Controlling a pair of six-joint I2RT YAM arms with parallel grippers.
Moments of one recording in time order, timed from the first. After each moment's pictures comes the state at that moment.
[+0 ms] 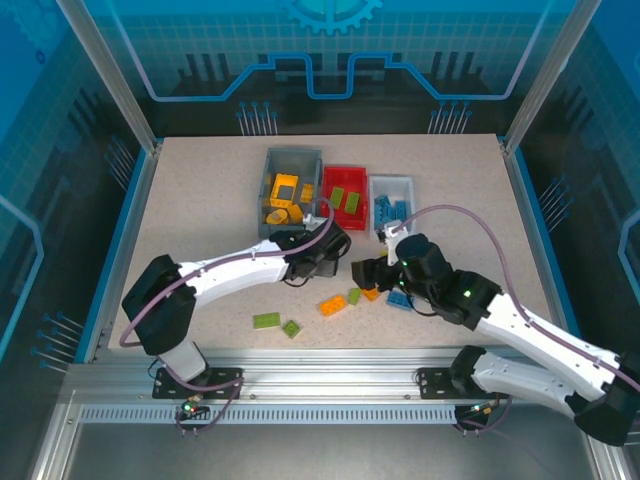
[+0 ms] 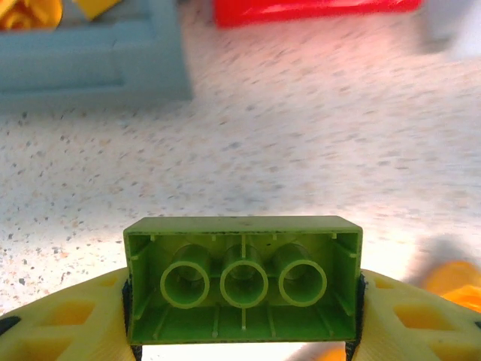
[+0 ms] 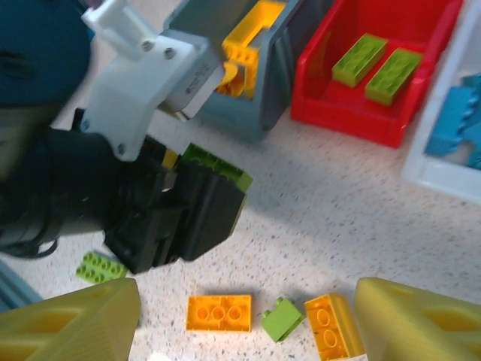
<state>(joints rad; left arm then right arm) -0.86 1.66 1.22 -0.68 -0.34 -0.72 0.84 0.88 0.79 -0.49 0.15 0.46</state>
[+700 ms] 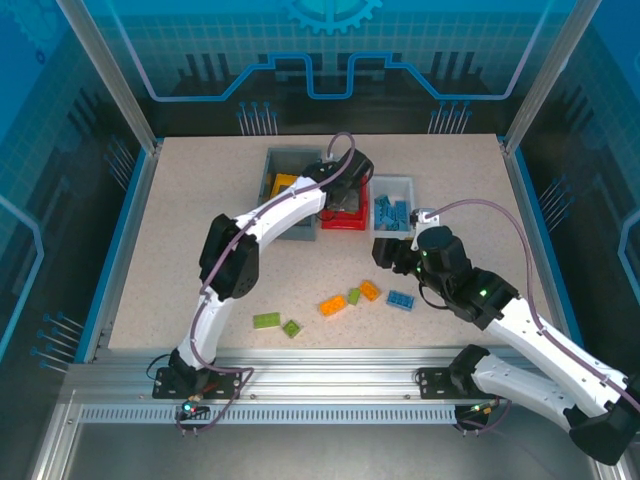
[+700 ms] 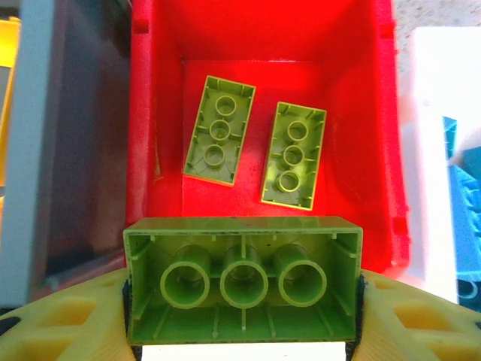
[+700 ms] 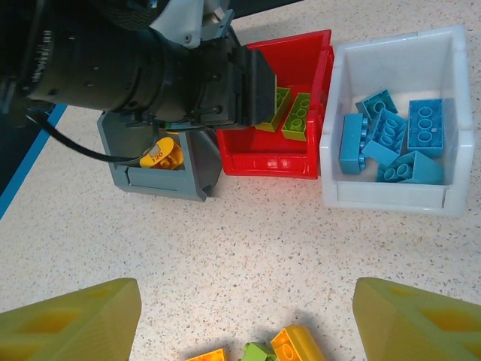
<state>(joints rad) -0.66 2.26 2.07 -0.90 -0.29 -0.63 0.69 0.84 0.80 -0.50 0.21 0.60</state>
